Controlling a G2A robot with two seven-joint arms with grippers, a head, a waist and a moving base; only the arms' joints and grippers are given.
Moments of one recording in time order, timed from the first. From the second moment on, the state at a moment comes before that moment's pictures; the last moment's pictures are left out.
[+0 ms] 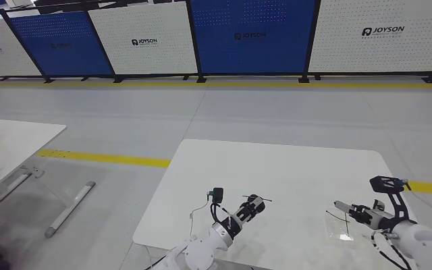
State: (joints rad) left arm 1.51 -1.21 -0.96 -1.70 -0.05 -0.14 -0.01; right arm -1.52 -1.03 1.62 -1.95 -0.70 0.03 1.02
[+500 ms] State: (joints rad) left arm 1.51 -1.21 -0.96 -1.70 -0.05 -0.14 -0.01; right arm -1.52 -1.03 1.61 -1.95 -0.74 0.01 1.03
